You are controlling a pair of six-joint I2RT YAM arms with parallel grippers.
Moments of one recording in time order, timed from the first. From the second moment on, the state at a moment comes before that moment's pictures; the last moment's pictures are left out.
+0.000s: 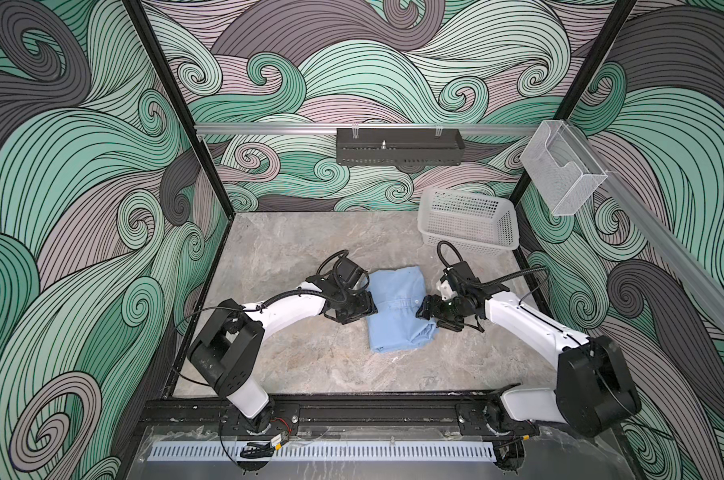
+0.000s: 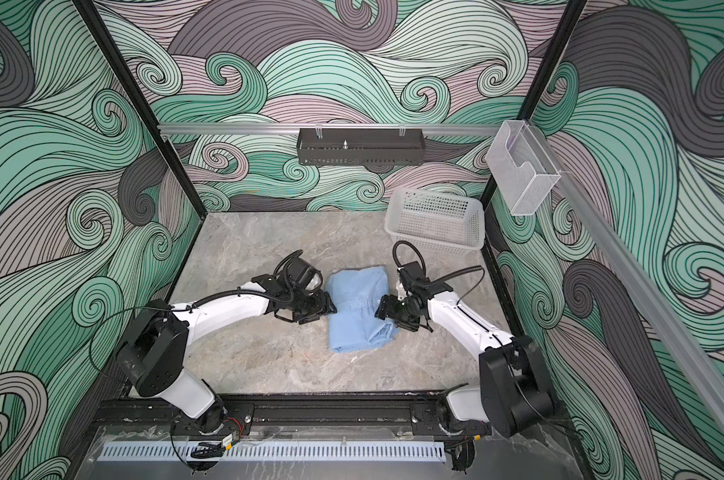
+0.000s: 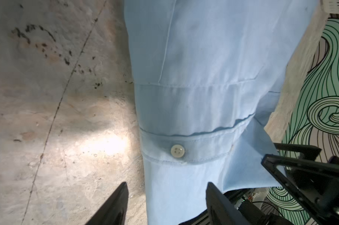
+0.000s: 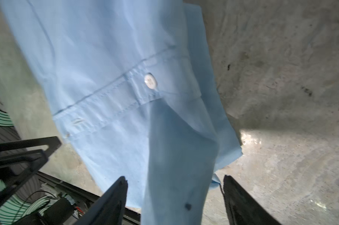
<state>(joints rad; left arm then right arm) -0.68 1.61 1.03 -0.49 0.30 -0.88 0.36 1.38 0.83 -0.71 -0.32 0.58</state>
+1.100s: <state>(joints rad) -0.74 1.96 1.23 -0.26 0.49 -0.94 0.26 1.50 0.77 -0.61 -0.37 0.47</state>
